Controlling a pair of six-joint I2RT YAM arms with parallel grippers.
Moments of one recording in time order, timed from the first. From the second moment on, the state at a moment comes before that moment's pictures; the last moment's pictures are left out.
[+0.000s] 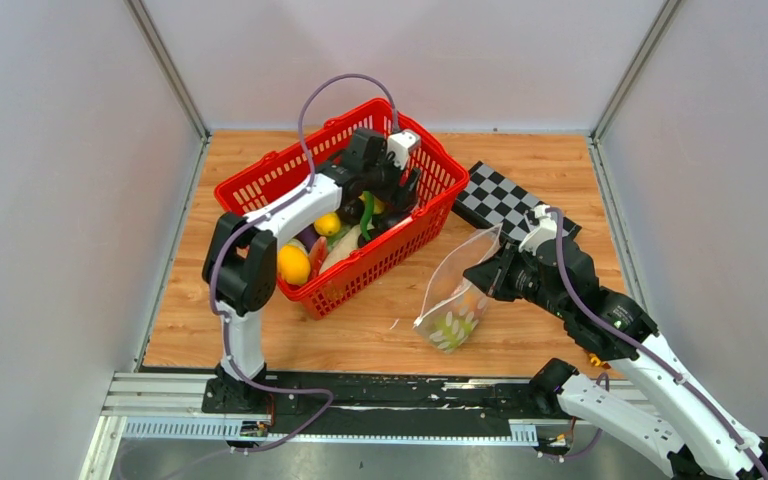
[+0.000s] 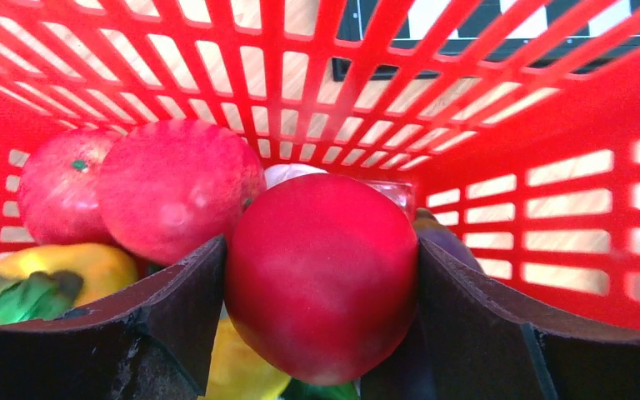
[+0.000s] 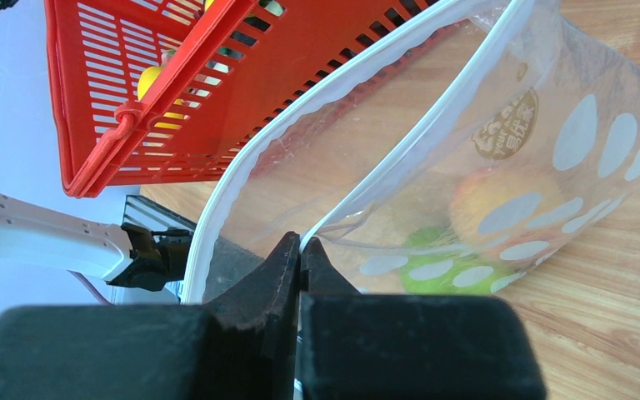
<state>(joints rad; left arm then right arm) -0.57 1.97 1.61 -0.29 0.30 0.08 0.71 0.67 0.91 -0.70 0.02 0.79</state>
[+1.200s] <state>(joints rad) -0.62 1.14 1.13 0.01 0.55 -0.33 0.71 0.71 0.91 -0.67 -0.01 0.79</state>
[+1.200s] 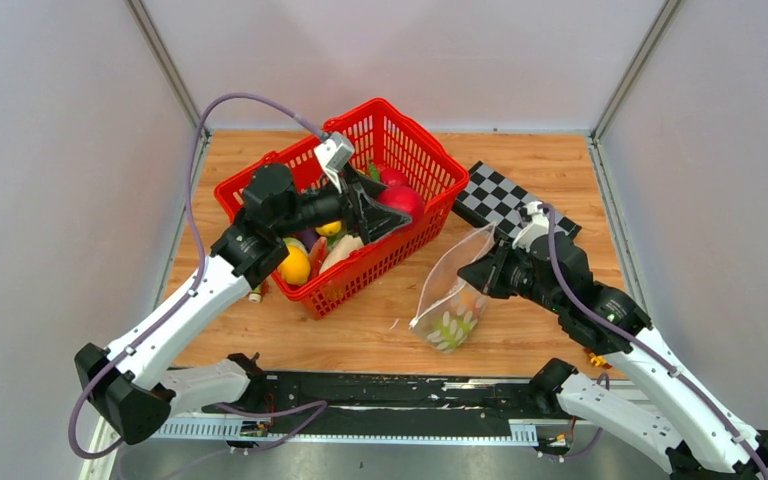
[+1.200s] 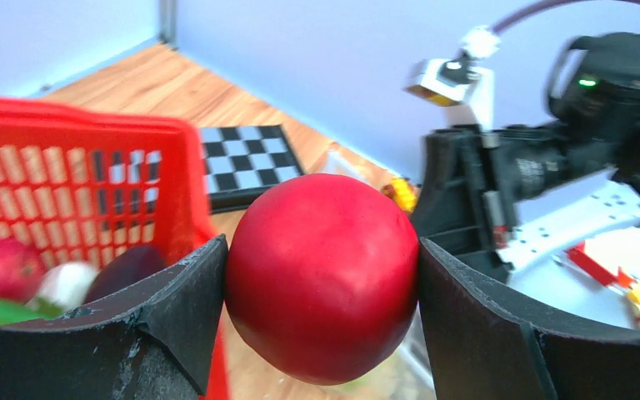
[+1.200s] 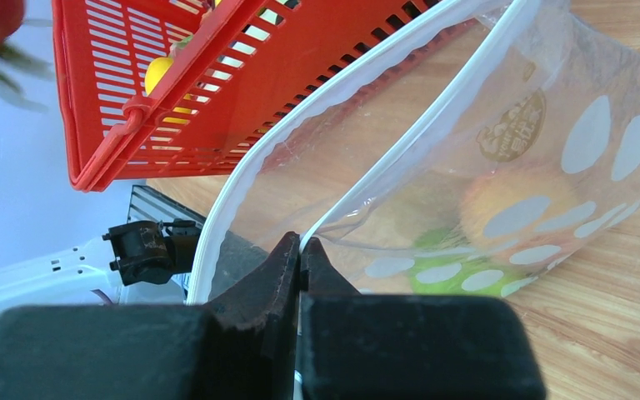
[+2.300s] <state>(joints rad) -0.98 1.23 1.03 0.00 0.30 -0.28 0.70 0.72 0.94 -0.66 -0.06 0.71</state>
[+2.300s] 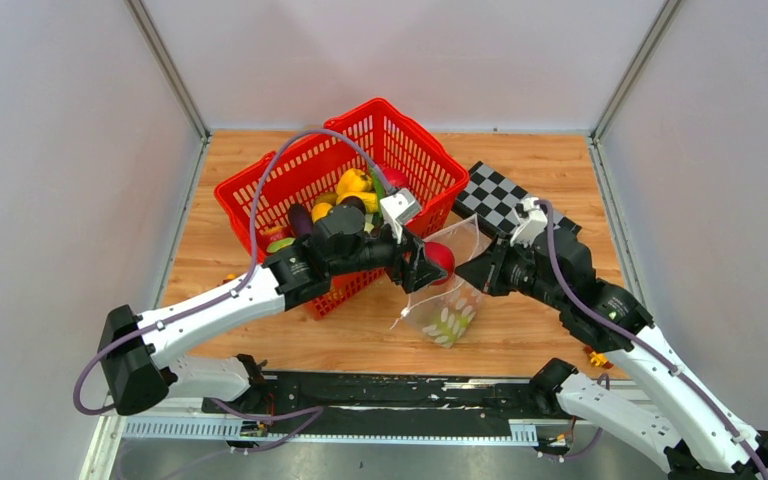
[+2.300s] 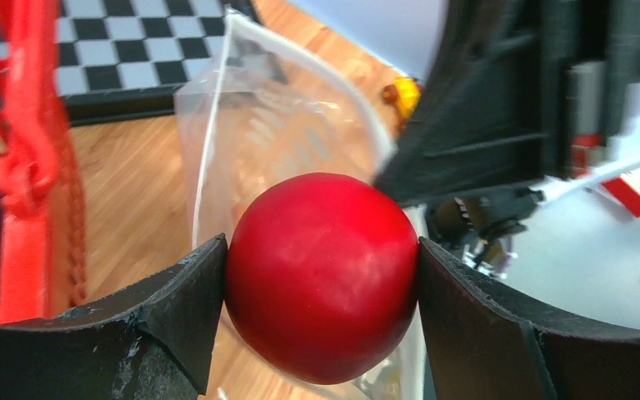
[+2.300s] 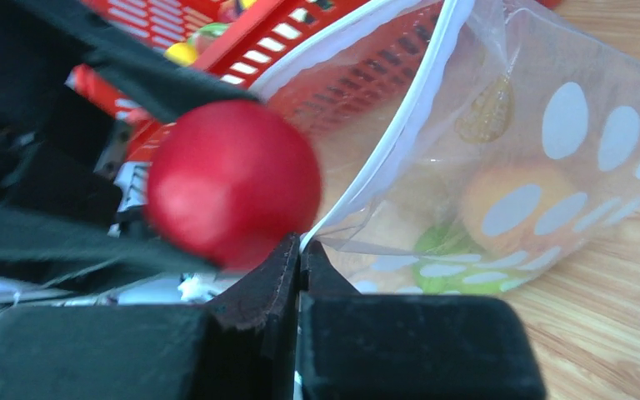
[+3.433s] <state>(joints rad) -0.99 1.31 1.05 -0.01 0.28 -0.32 0.70 0.63 0.87 -0.54 -0.09 0.82</state>
